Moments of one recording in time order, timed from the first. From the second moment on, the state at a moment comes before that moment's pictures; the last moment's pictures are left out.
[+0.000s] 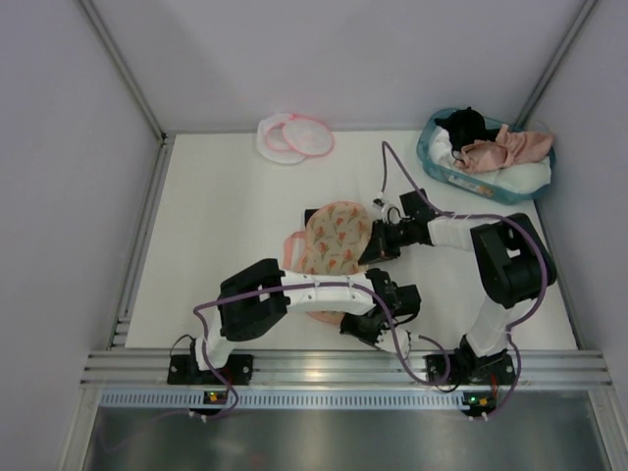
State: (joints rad) left arm -1.34 2.07 1.55 -1.12 0.09 0.68; right arm 0.35 1.77 0.87 -0.13 -0.82 0.32
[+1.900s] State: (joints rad) left arm -1.28 2.00 1.45 -0.80 -0.04 0.58; right arm 0.24 1.86 0.98 -0.59 -1.00 0.06
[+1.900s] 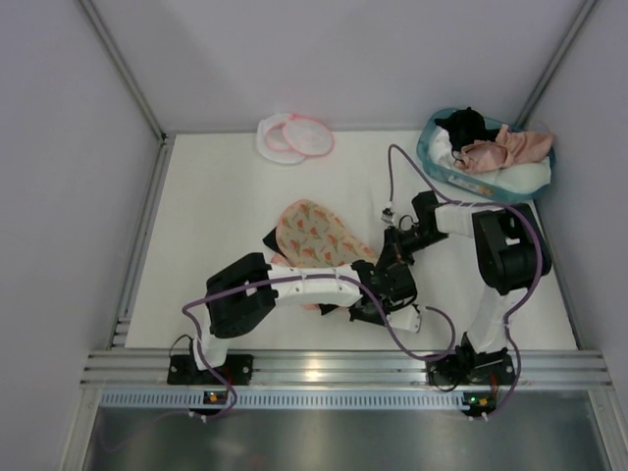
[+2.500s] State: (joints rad) left arm -1.23 2.00 1.55 -0.78 -0.05 0.53; right arm 0.24 1.97 1.30 -0.73 -0.89 -0.07
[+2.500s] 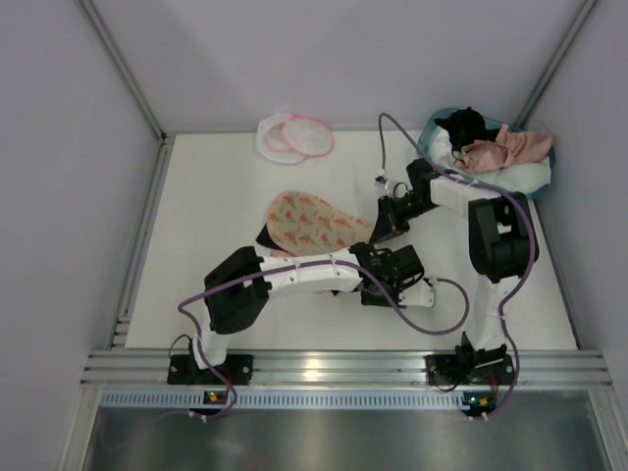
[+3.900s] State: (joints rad) left arm -0.23 2.15 1.72 -0.55 0.34 0.00; right arm 0.22 1.61 0.95 -0.62 -0.78 0.08
